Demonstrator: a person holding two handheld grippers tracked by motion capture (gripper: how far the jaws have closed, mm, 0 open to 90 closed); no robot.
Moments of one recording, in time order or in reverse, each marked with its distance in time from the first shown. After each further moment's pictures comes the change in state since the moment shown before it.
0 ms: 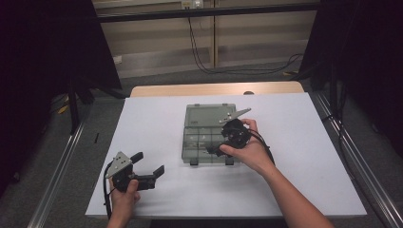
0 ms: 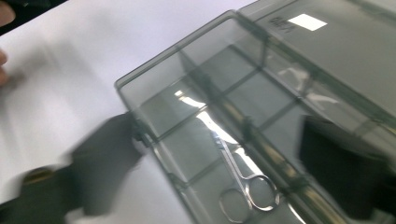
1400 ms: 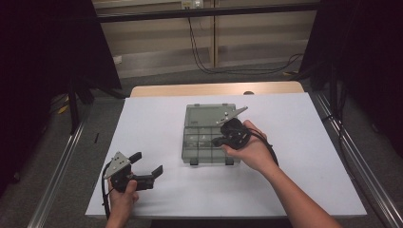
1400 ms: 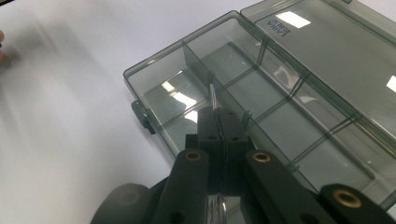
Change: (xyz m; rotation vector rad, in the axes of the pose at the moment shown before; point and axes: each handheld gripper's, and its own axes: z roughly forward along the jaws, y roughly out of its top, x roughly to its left) left arm 0.003 -0.001 -0.004 0.000 0.009 0.020; right arm 0.019 0.012 -0.011 0.074 -0.056 -0.108
